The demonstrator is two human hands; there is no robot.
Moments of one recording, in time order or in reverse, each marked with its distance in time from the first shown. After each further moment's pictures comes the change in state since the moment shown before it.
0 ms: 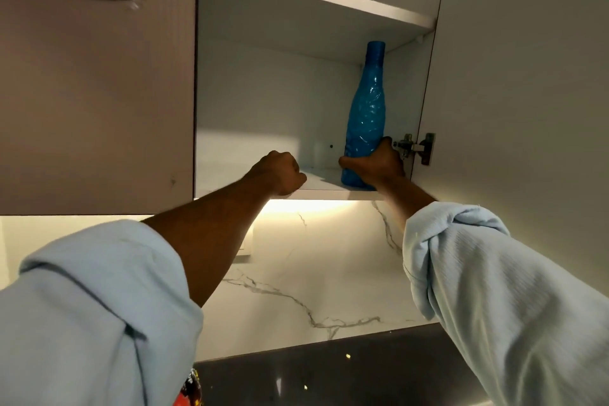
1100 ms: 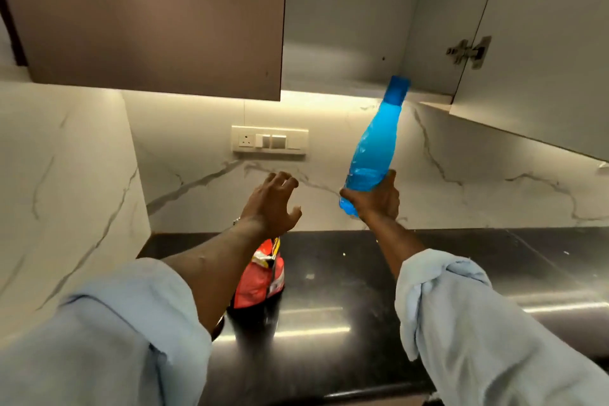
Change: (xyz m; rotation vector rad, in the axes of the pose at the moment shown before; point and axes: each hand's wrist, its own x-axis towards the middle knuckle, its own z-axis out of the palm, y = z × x) left_hand -0.309 -0.131 0.075 0.058 0.032 0.133; right_hand -0.323 0.044 0.071 -0.047 -0.071 0.239
